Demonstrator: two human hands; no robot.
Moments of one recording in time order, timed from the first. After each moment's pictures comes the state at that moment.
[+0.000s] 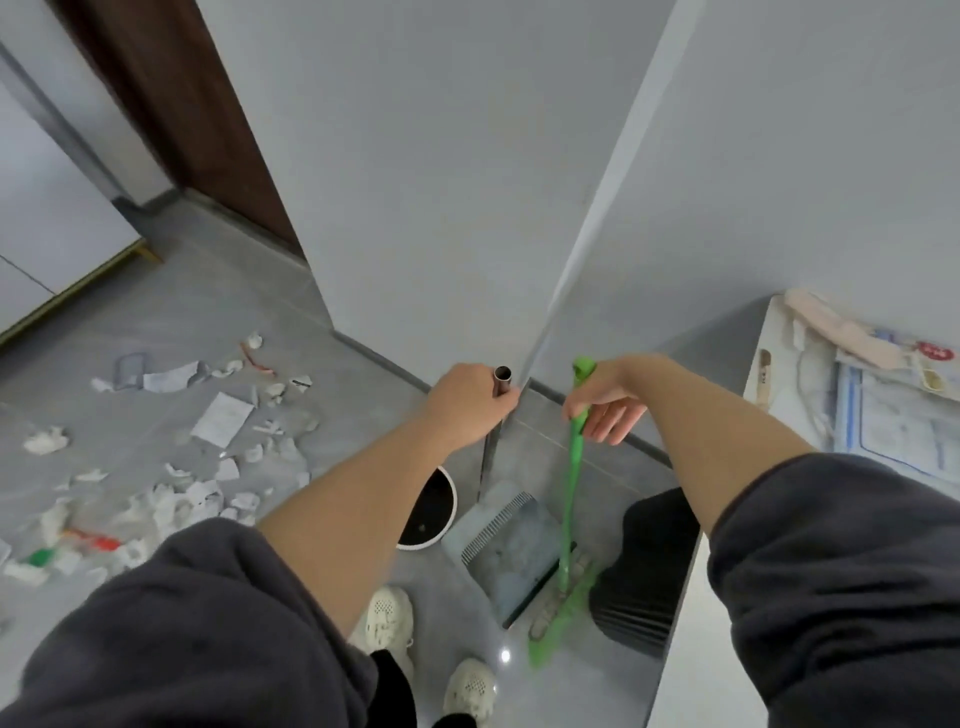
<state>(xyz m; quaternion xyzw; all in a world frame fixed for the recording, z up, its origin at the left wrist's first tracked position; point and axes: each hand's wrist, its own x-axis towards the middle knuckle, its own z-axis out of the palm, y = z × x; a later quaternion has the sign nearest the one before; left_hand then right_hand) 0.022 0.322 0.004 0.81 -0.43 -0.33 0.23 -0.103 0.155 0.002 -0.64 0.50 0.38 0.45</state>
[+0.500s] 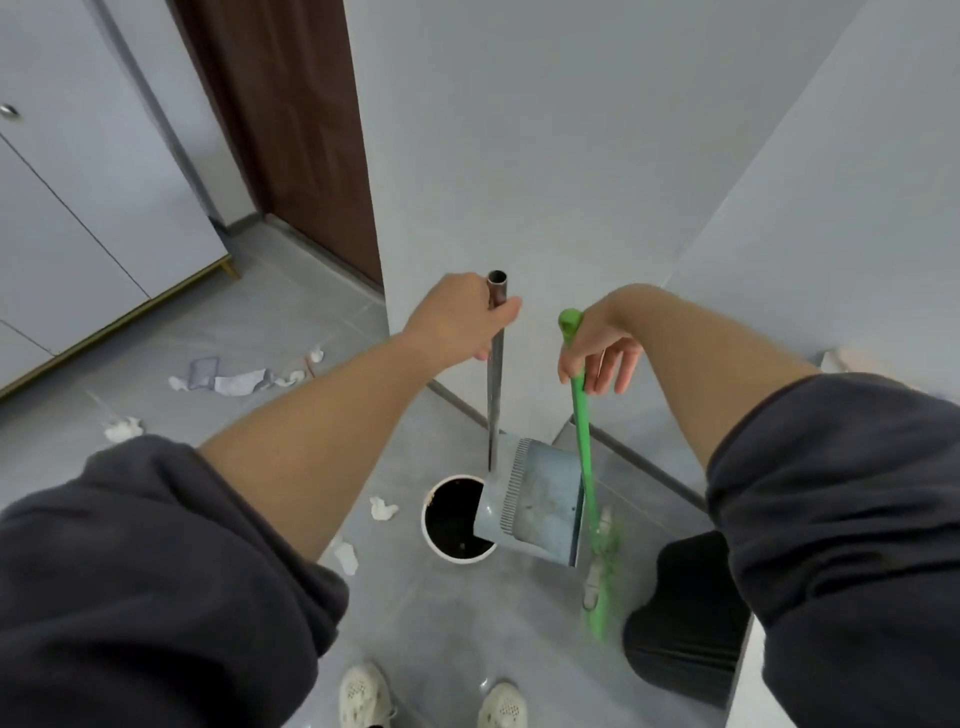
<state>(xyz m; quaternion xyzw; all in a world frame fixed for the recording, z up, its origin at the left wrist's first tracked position) 0.144 0.402 0.122 0.83 -0.42 -0.21 0.31 0.040 0.244 0.128 -0.76 0.41 0.42 0.28</state>
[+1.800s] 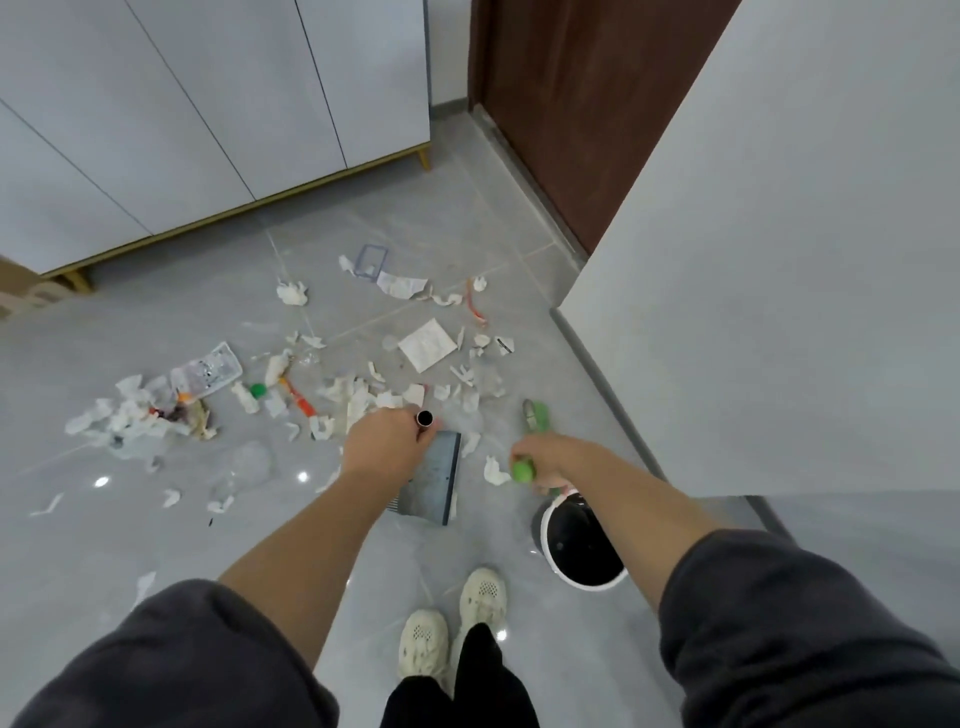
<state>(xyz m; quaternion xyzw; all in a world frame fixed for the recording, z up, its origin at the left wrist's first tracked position) 0.324 0.670 -0.100 0.96 -0.17 -0.22 0.06 0.265 0.464 -0.128 -0.84 0.07 0.52 0.16</state>
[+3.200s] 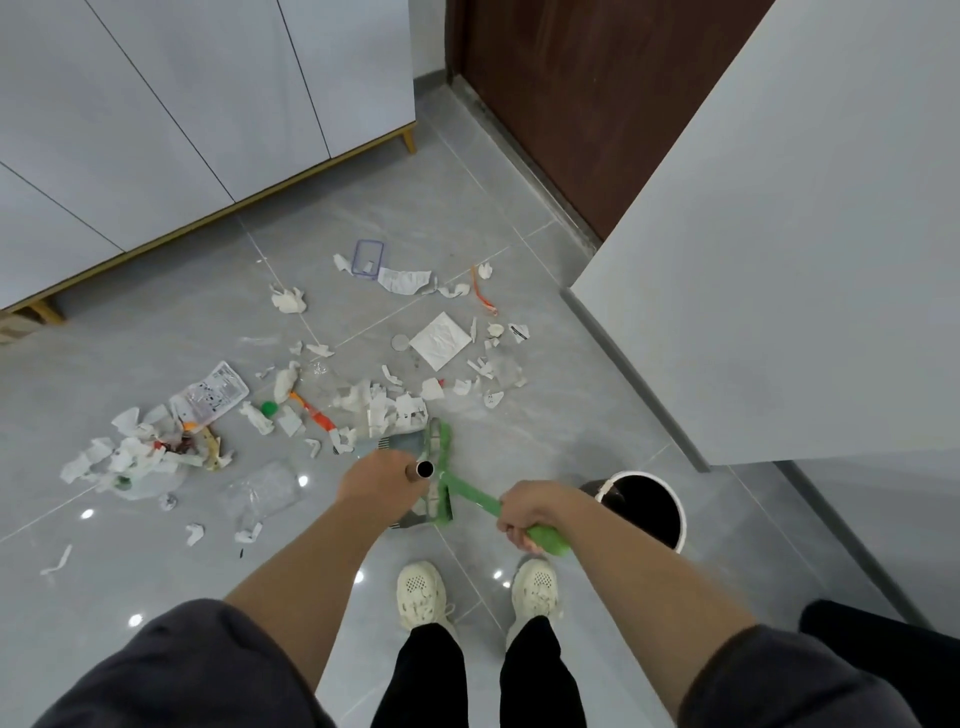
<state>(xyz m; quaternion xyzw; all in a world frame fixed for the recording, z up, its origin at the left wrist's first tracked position) 0.391 0.780 -0.168 0.89 -0.13 -0.42 0.08 0.301 0.604 -0.155 -0.71 0.29 0.56 0.32</state>
